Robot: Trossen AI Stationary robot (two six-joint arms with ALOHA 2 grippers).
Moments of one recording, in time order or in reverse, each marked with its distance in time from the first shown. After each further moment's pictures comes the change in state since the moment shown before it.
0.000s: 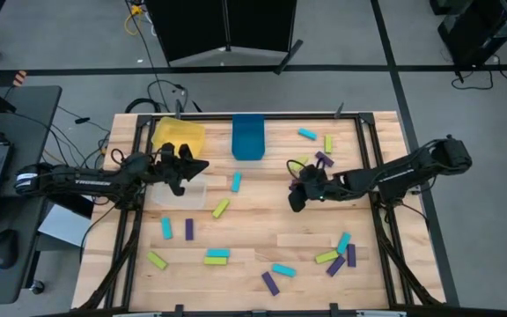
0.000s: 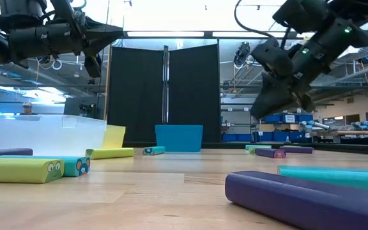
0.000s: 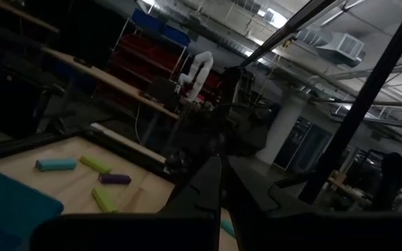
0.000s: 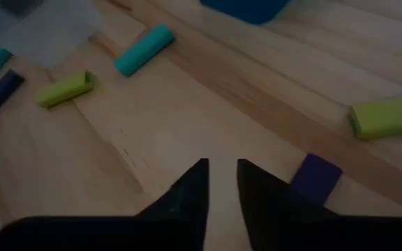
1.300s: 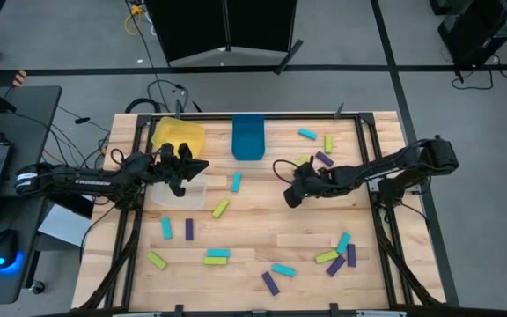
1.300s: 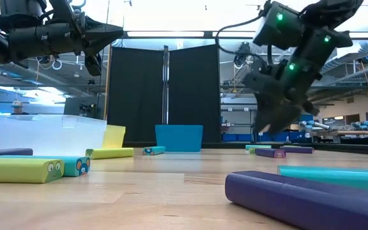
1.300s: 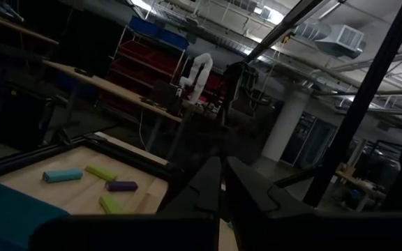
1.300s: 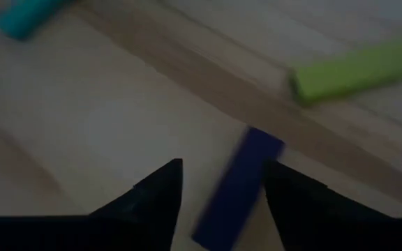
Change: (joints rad) left arm 0.000 0.000 0.000 -0.001 -0.001 0.055; right arm -0.067 0.137 0.117 -0.280 -0.030 0.095
